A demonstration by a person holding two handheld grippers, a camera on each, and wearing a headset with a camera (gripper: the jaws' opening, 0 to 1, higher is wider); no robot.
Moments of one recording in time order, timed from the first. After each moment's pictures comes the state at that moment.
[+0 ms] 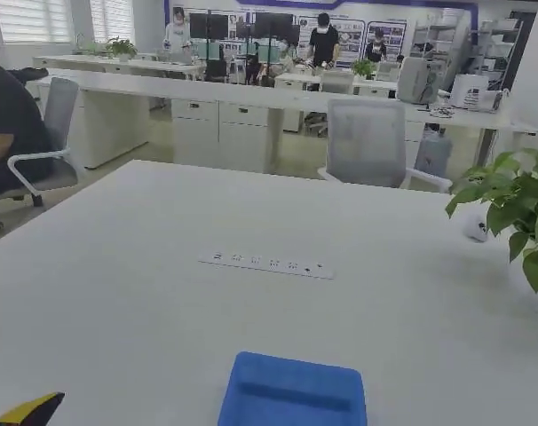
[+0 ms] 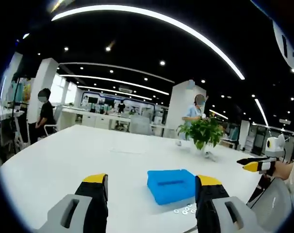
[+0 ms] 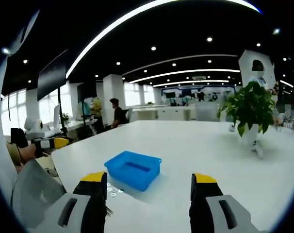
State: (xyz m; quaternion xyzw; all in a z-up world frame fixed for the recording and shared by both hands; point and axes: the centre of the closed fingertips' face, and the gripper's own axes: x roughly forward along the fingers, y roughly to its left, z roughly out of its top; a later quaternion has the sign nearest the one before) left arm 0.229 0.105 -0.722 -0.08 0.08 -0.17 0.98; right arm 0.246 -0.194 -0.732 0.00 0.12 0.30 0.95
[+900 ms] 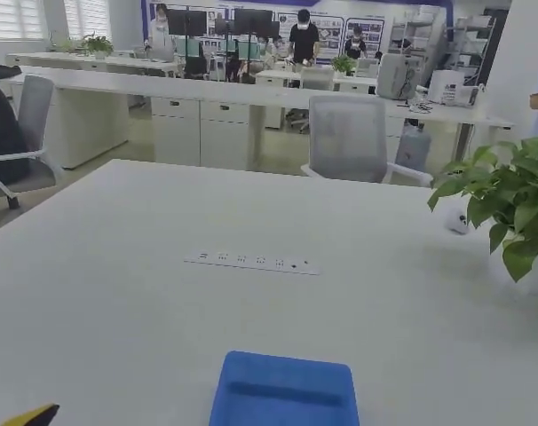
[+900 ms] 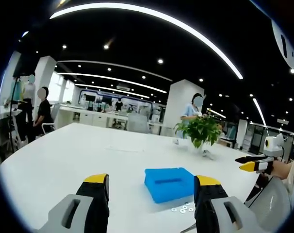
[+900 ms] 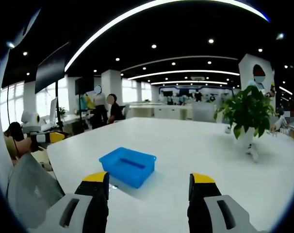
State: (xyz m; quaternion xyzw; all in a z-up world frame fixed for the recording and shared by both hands) left arm 0.230 0.105 -0.722 -0.09 0.07 -0.17 0.98; right arm 0.246 -0.196 -0.737 -0.02 0.13 0.29 0.95
